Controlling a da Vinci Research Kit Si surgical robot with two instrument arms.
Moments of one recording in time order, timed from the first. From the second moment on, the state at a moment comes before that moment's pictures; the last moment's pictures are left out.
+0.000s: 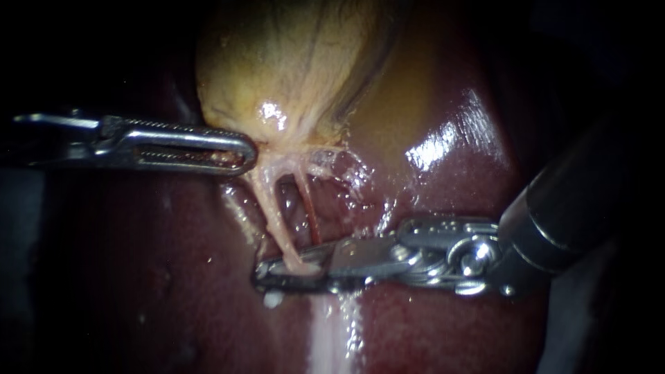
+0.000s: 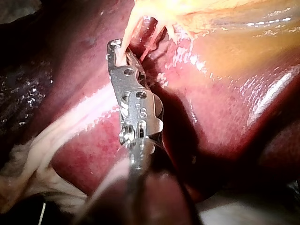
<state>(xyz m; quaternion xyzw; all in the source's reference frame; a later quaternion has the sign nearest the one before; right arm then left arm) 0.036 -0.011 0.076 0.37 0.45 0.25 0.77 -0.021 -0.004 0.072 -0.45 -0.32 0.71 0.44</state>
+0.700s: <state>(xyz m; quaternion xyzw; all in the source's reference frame) 0.037 -0.011 0.076 0.35 0.48 0.22 0.77 -0.021 -0.004 0.072 -0.45 -0.32 0.71 0.44</state>
